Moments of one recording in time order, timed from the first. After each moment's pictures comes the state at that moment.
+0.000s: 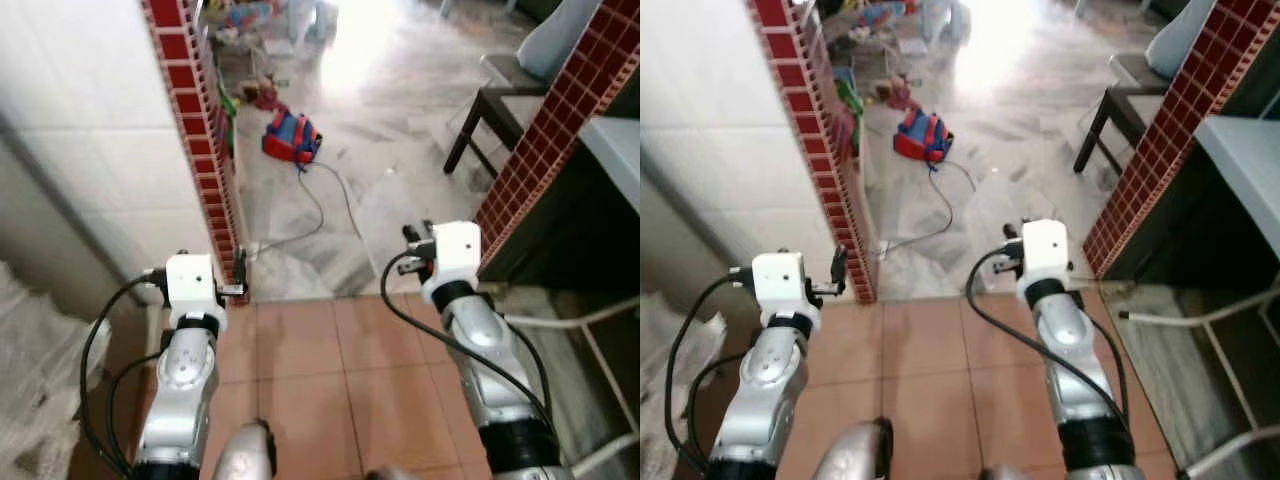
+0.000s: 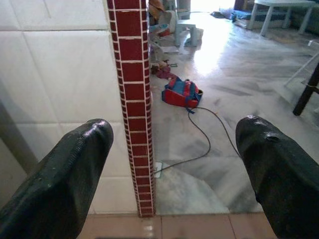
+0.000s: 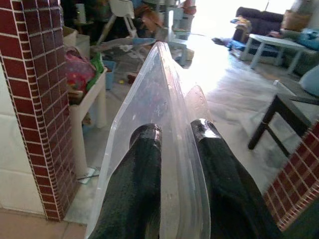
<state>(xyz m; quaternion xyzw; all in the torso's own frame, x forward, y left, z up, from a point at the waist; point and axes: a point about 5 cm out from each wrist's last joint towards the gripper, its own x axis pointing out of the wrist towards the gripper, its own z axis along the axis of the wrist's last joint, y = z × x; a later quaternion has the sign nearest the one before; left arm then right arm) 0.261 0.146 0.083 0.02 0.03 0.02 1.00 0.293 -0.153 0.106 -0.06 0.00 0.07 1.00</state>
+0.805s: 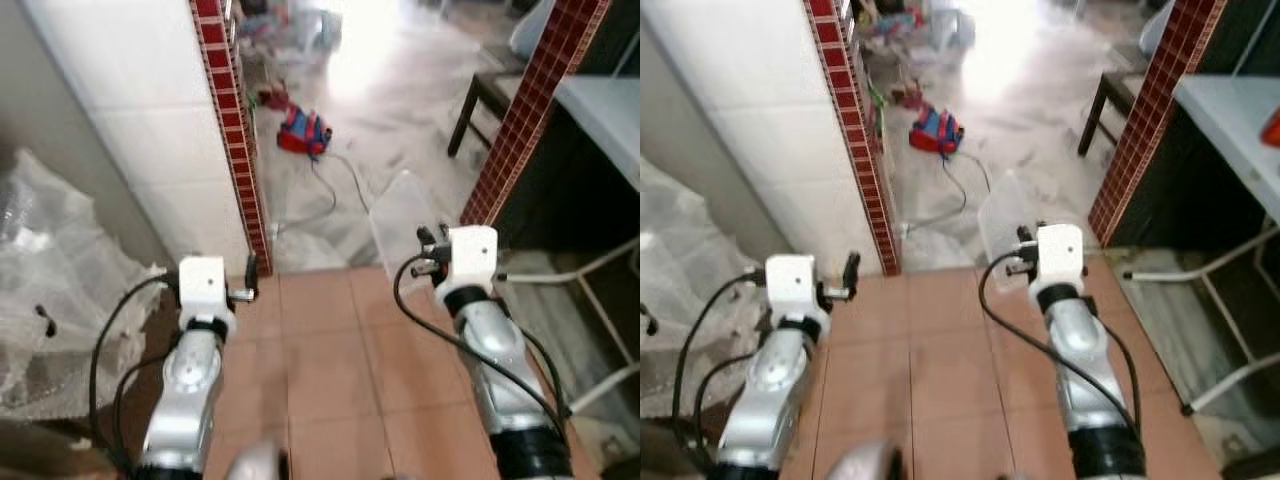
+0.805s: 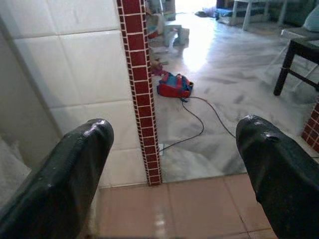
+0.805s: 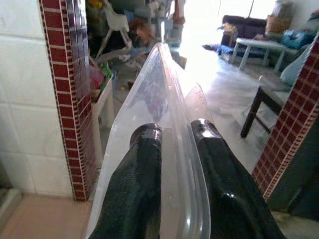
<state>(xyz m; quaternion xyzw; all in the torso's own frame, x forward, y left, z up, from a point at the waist) 0.261 0.142 0.083 0.02 0.04 -0.01 1.00 0.290 -0.158 0.109 -0.05 -0.02 0.07 1.00</state>
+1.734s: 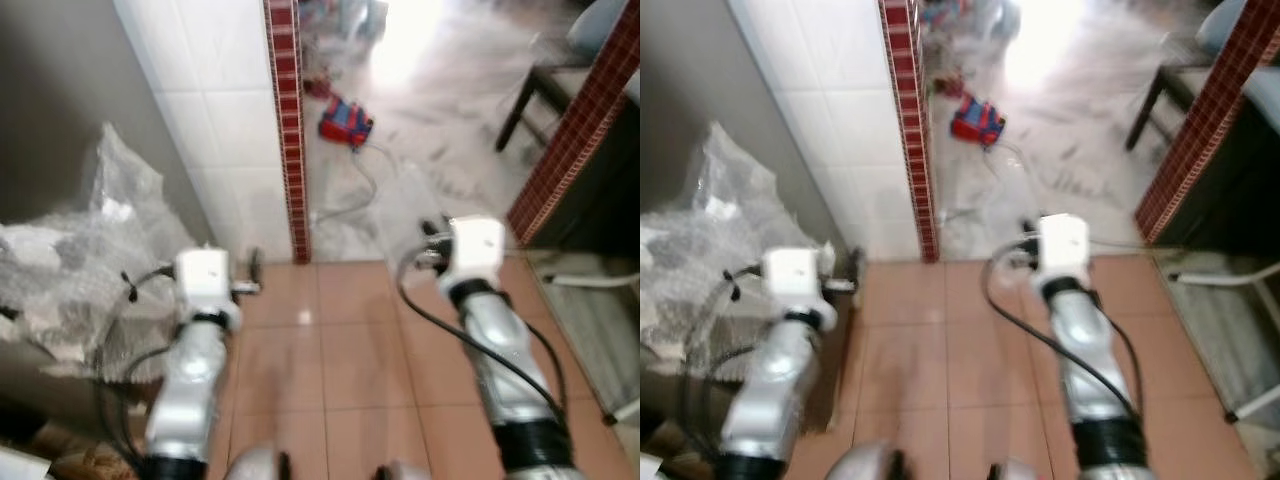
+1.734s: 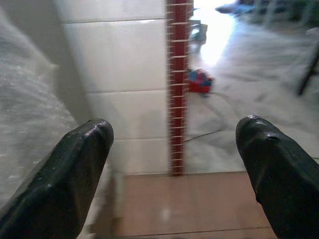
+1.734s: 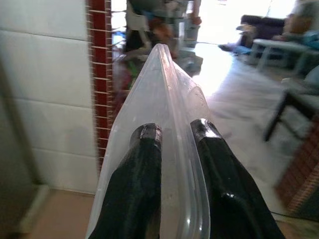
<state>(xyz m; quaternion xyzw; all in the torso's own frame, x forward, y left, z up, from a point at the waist) 0.266 0.131 0.087 0.00 0.04 -0.02 1.00 0.294 -0.170 0.112 -0.06 -0.02 0.05 1.00</state>
